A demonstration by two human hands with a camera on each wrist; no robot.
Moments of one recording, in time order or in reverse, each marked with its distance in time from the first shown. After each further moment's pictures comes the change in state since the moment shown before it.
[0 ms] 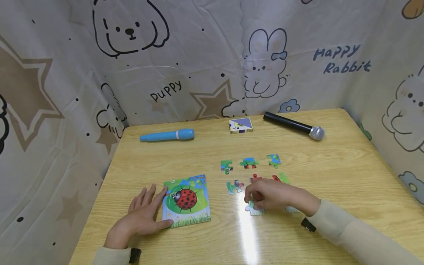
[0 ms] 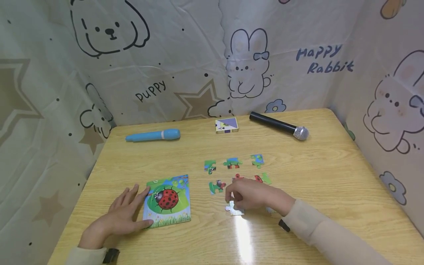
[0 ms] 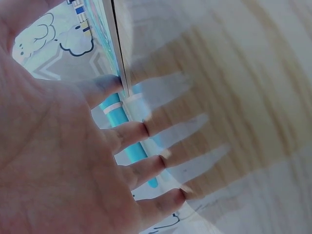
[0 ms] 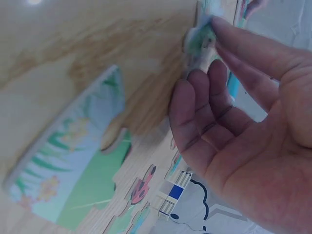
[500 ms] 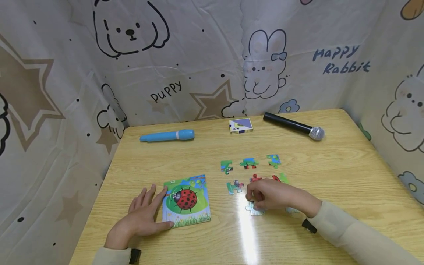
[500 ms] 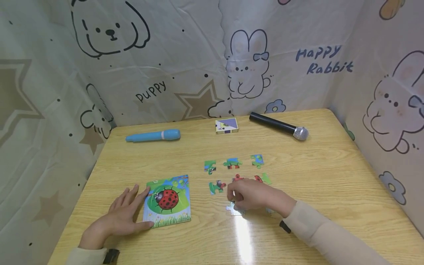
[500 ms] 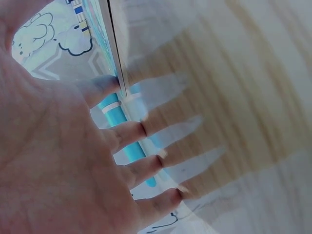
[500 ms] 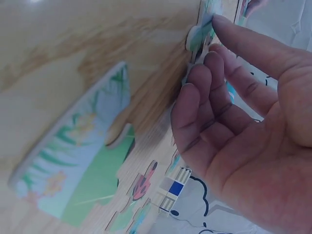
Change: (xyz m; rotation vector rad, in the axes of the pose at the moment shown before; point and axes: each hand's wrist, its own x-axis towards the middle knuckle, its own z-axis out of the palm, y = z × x) left_hand 0.002 -0.009 0.008 0.026 0.065 0.021; right_hand -0.004 -0.002 0.000 -0.023 0.027 0.080
